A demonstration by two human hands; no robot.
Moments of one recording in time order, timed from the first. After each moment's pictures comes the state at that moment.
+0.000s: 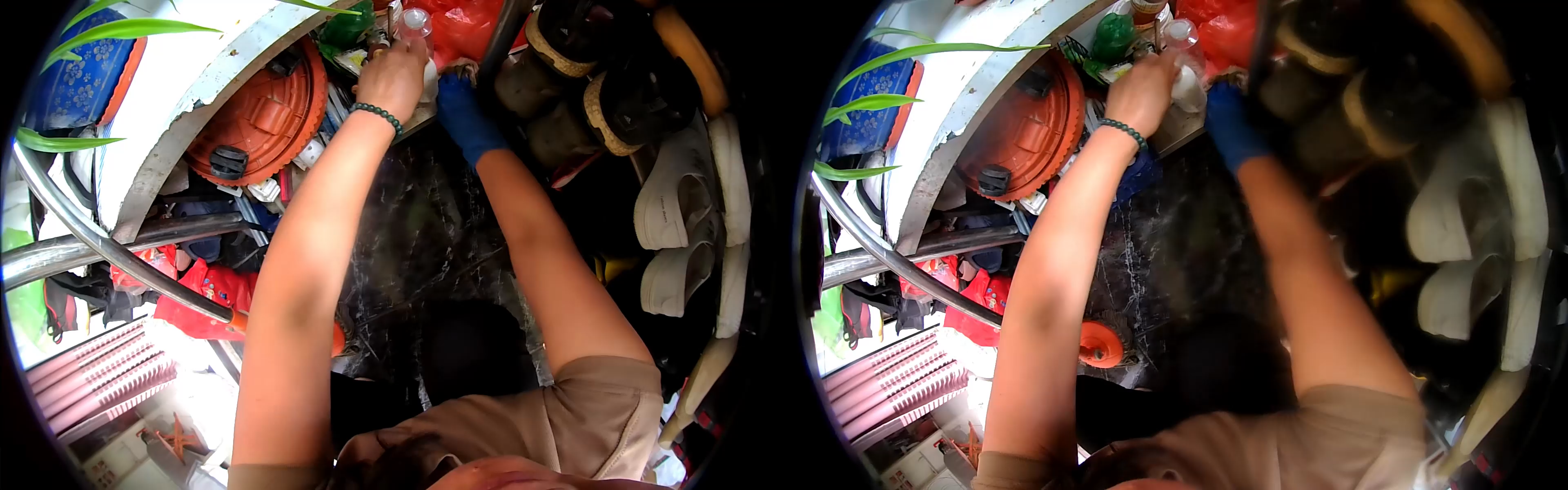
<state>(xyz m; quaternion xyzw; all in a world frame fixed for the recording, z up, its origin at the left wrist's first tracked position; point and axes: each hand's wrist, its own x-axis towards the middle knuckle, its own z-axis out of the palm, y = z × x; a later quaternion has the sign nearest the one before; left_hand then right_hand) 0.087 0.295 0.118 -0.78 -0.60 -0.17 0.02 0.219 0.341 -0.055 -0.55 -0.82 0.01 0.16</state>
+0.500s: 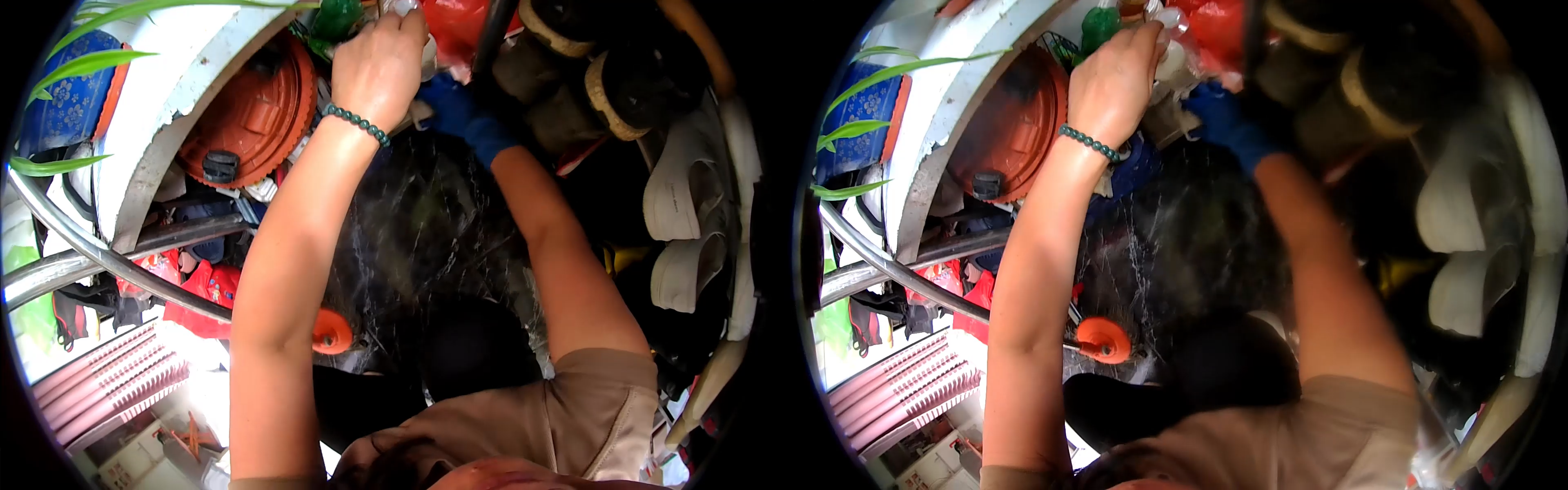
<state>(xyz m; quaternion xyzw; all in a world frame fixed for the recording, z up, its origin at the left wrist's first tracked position) 0.097 0.269 0.168 -0.80 -0.54 -0.22 0.13 0.231 0.329 -0.058 -0.33 -0.89 0.10 0.30</state>
